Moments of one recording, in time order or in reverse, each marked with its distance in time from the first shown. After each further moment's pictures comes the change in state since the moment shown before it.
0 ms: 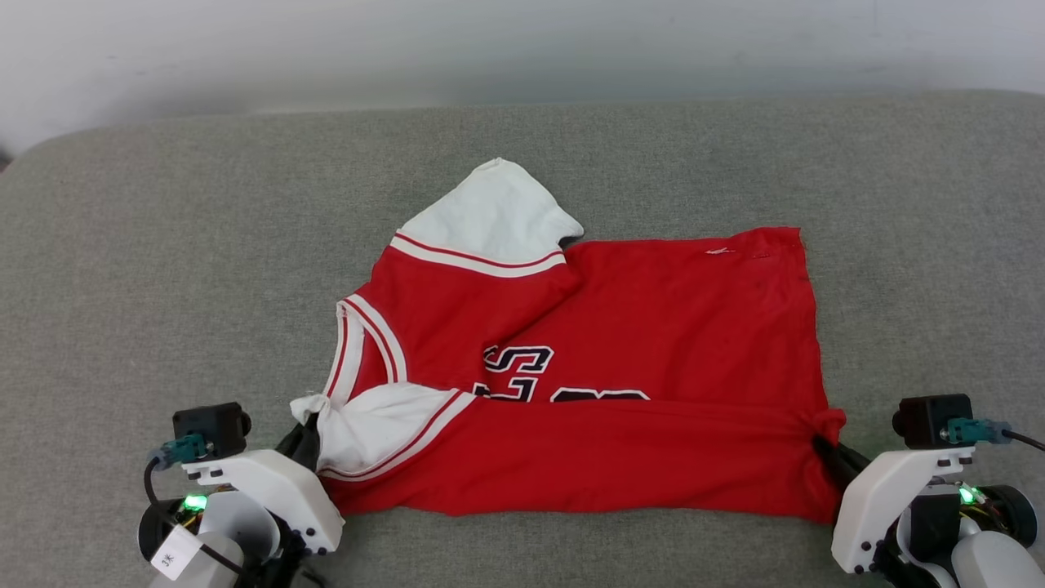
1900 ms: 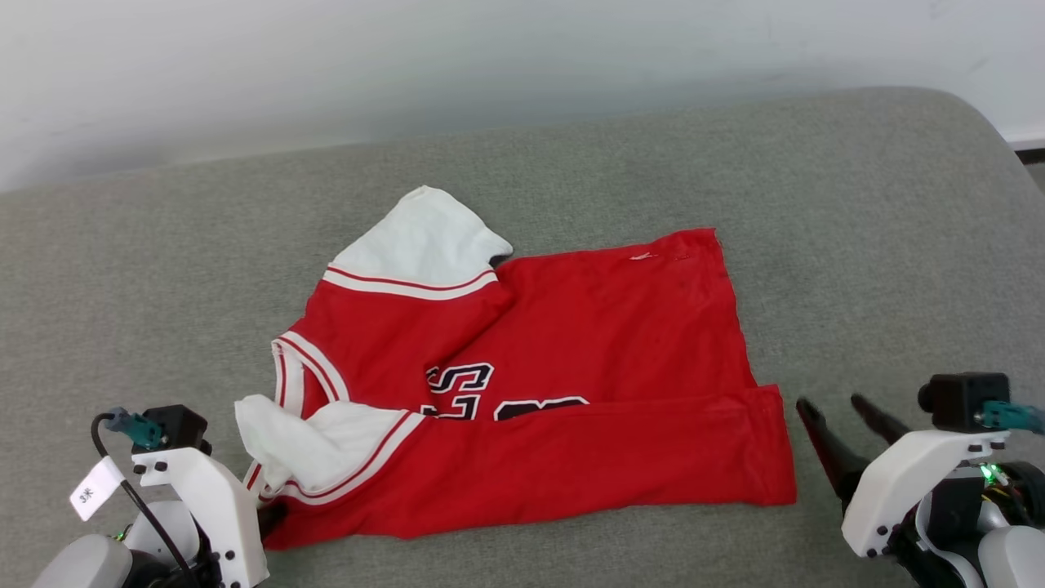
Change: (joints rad) left arm 0.085 0.267 -0.021 -0.247 -0.244 0.039 0.674; right arm 0.048 0.024 -0.049 -0.222 0.017 0.000 -0.042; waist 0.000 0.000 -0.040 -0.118
